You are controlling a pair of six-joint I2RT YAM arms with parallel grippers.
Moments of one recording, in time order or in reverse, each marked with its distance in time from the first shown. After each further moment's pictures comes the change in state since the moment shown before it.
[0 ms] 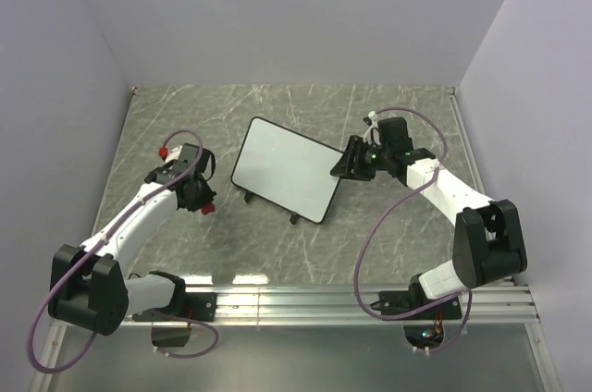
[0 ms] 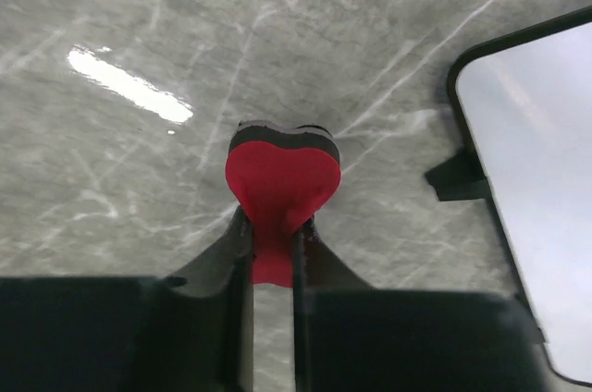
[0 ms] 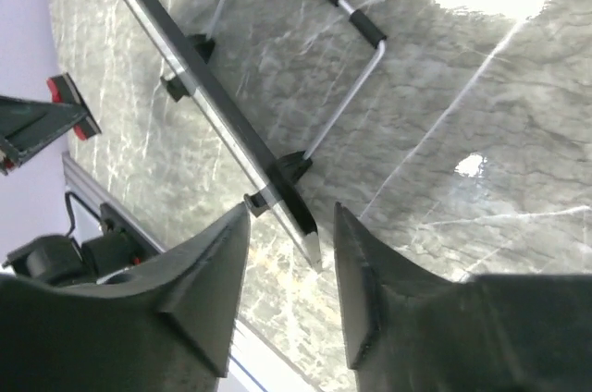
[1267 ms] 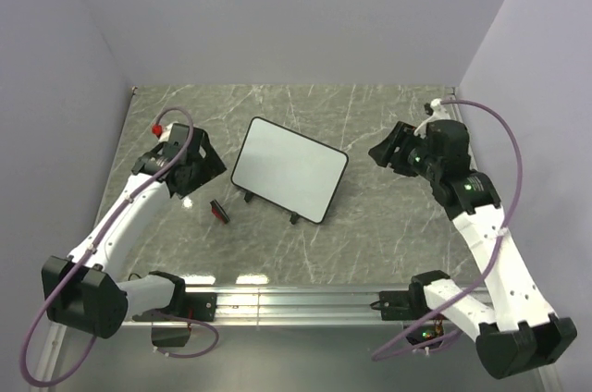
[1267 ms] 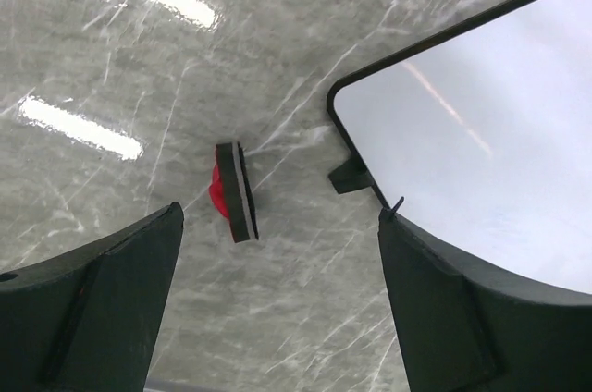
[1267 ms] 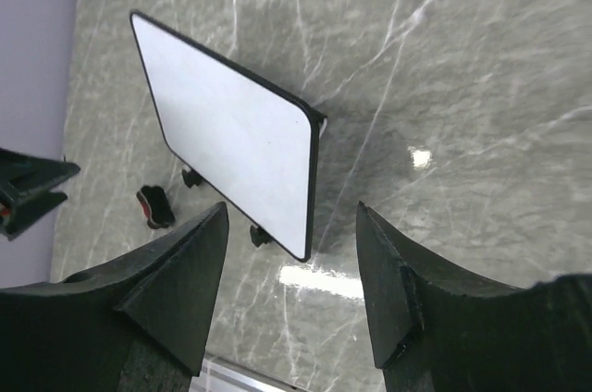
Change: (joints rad) left arm 0.019 -0.020 0.202 -0.053 0.051 0.028; right arm -0.058 -0.507 0.099 -0.306 0.354 0.025
